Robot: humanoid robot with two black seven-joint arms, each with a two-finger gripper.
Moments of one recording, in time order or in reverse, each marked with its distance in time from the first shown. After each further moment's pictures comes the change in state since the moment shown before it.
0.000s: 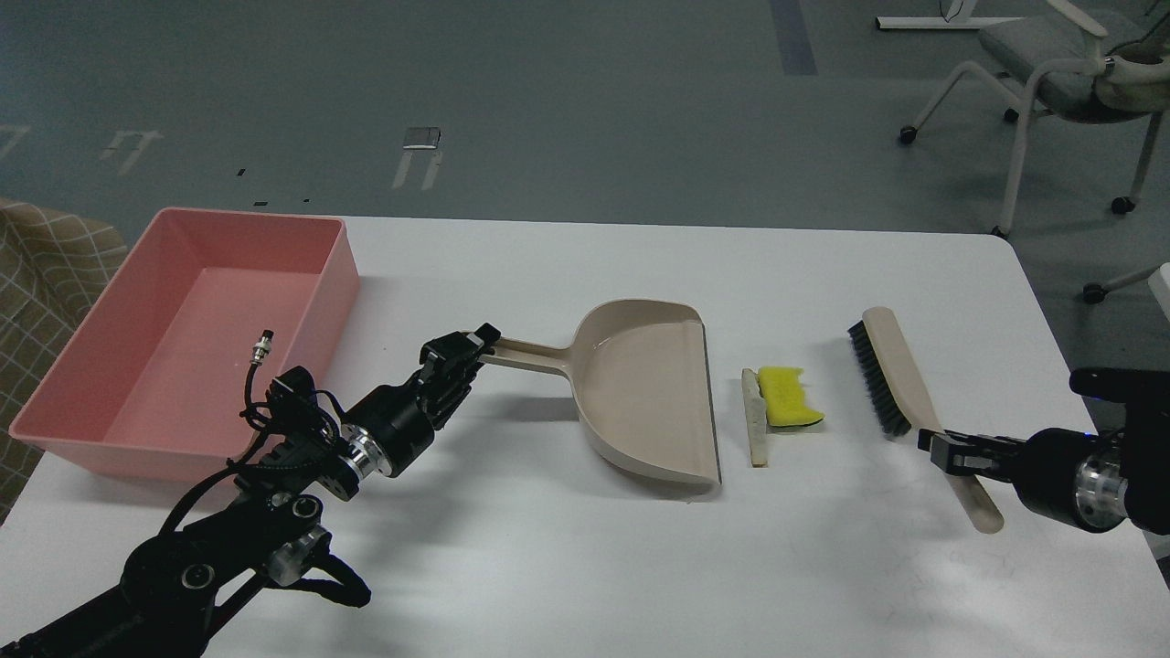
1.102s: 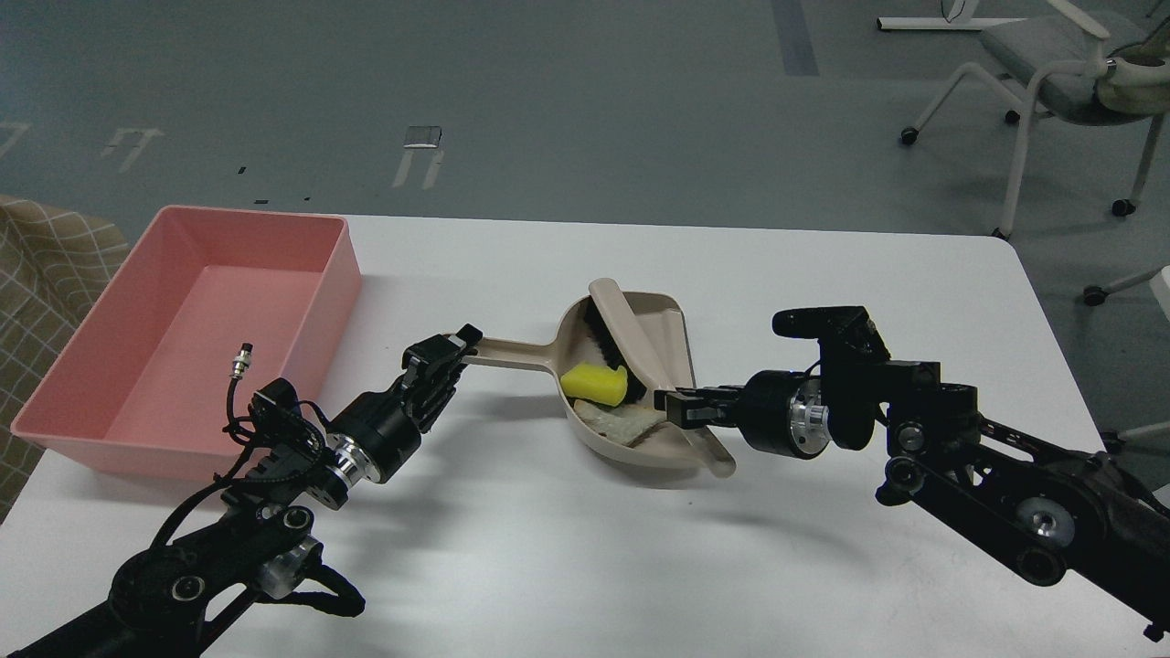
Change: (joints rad) left arm 0.041 0.012 -0.035 -0.015 -0.025 0.036 -0.033; right arm 0.417 0.467 -0.236 -0.184 0.001 0.052 -0.049
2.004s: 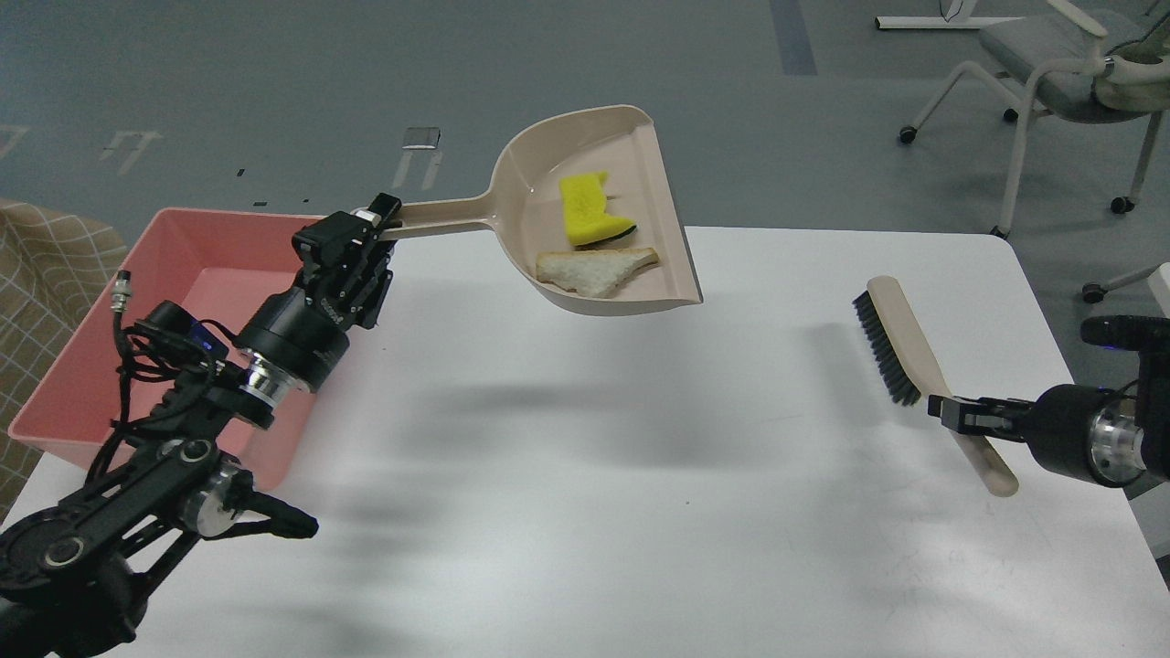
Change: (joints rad) left arm 0.068 0.216 -0.278 -0.277 -0.171 -0.020 -0.002; right arm -0.281 -0.556 0.140 0.121 0.104 0.000 0.014
